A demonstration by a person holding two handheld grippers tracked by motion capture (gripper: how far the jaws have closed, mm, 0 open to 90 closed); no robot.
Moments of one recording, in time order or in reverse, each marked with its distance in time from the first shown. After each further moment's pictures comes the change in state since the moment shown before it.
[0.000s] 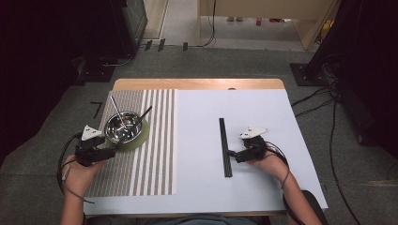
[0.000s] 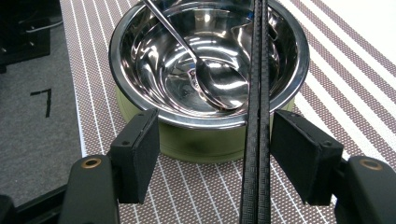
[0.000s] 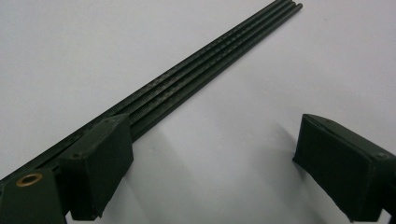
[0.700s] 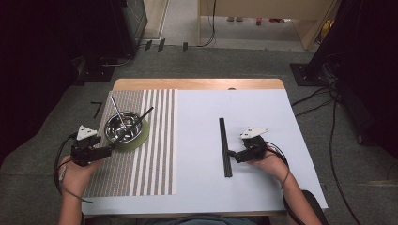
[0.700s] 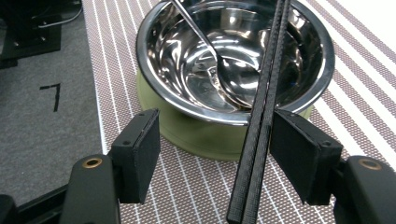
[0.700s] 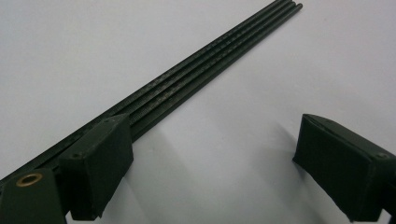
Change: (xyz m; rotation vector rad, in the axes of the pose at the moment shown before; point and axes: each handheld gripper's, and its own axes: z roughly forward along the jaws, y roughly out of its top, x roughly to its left) left arm 0.011 -0.003 -0.003 -0.009 0.031 -0.038; right arm 0.000 0.000 0.000 -0.001 0.000 -0.001
